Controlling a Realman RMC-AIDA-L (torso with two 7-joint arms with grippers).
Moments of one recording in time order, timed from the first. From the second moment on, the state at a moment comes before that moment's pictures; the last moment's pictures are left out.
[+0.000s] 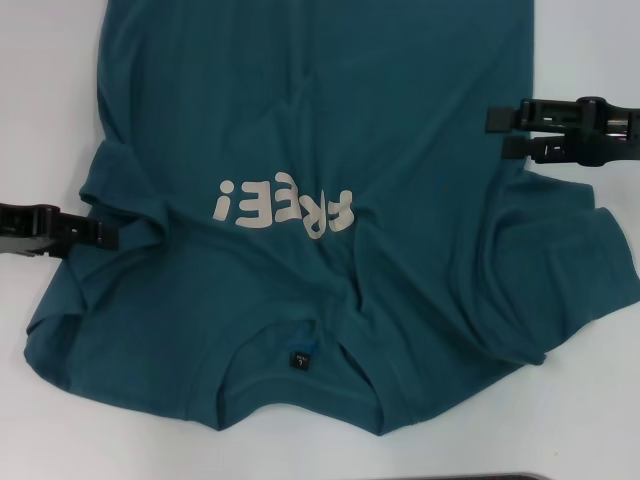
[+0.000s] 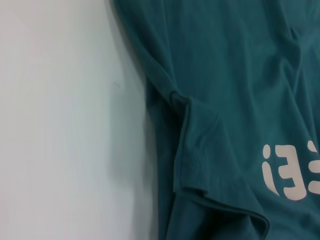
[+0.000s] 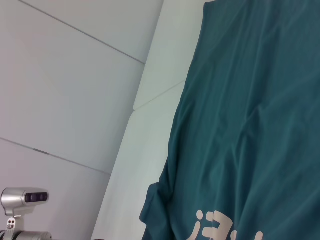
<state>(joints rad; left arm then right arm) -0.53 -2.07 -2.48 -1.03 -0.54 1.64 -2.49 0.56 1.92 -0.58 -0.52 -2.08 -1.62 2.23</state>
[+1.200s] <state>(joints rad) -0.56 -2.04 -2.47 -1.05 -0.69 1.97 -2.48 0.56 1.92 -0.58 -0.52 -2.08 -1.63 2.23</state>
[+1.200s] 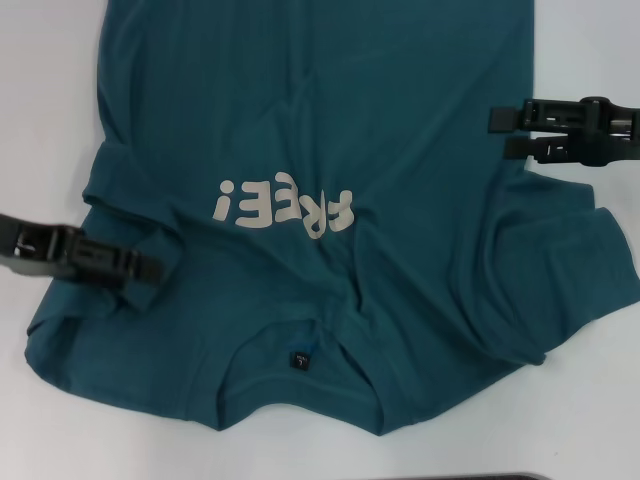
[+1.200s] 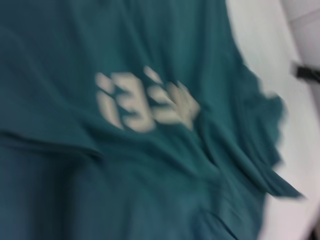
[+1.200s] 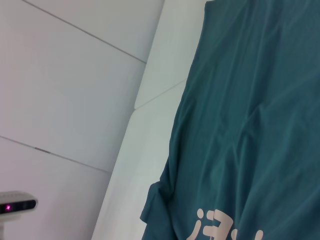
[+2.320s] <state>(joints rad) -0.57 -2.10 -2.37 -1.01 -0.60 1.83 -2.51 0.55 1.92 -0.58 -0.52 -2.08 -1.63 2.24</state>
